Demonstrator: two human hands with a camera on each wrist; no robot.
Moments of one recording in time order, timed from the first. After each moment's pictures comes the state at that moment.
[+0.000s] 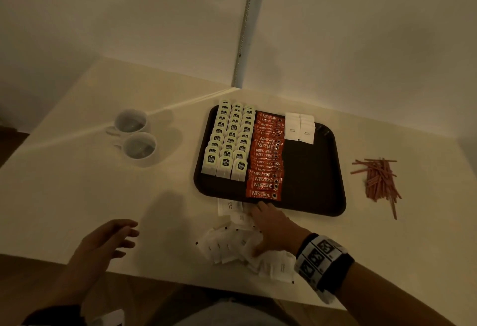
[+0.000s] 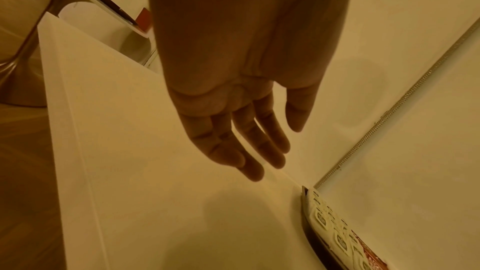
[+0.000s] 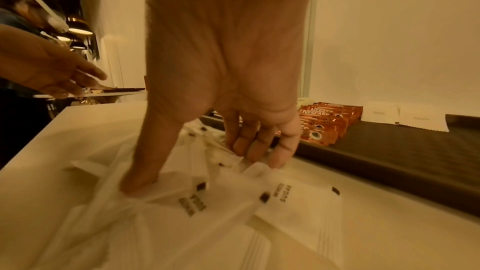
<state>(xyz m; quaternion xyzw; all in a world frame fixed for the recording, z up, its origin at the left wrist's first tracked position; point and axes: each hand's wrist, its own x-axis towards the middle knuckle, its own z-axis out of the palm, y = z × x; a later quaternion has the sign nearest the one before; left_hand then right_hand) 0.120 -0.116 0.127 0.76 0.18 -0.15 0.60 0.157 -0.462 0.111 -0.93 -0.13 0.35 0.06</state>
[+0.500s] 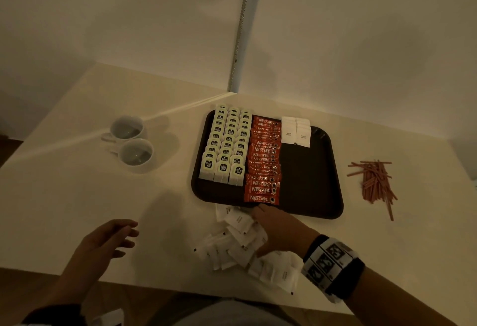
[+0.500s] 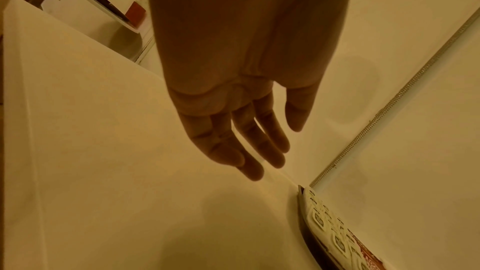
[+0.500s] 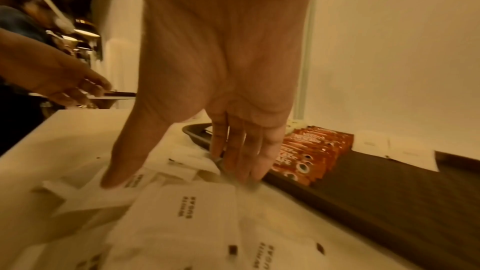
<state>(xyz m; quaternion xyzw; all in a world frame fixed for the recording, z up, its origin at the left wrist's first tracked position) 0.135 -0.118 0.127 0.77 0.17 -0.15 0.60 0.161 -0.469 0.135 -0.93 -0.13 0.34 0.07</state>
